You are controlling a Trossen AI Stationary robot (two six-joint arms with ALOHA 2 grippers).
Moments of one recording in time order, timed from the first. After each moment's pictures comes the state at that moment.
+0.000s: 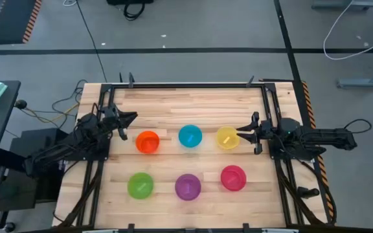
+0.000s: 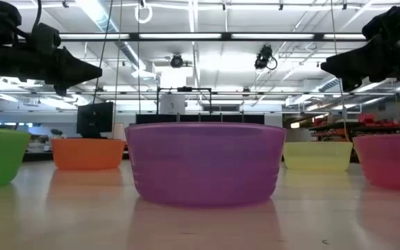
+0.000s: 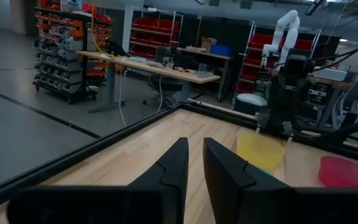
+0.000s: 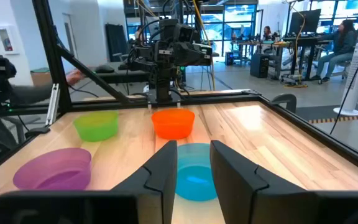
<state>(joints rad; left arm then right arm) 0.49 0.01 0.01 0.06 0.04 -0.17 -0.06 0.04 0.01 0.02 0.01 0.03</state>
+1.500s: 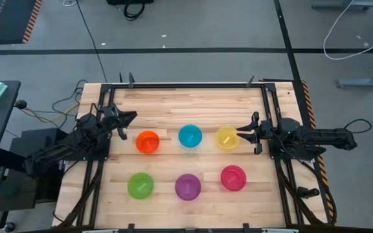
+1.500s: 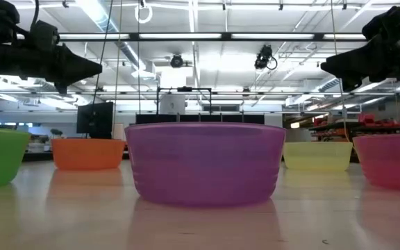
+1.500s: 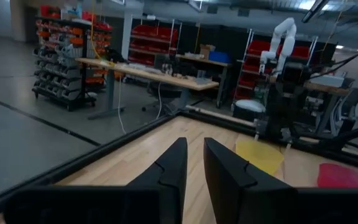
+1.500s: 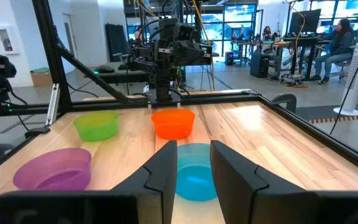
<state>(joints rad) 0.49 0.01 0.01 0.10 0.04 -0.17 -0.06 0.04 0.01 0.02 0.01 0.03</state>
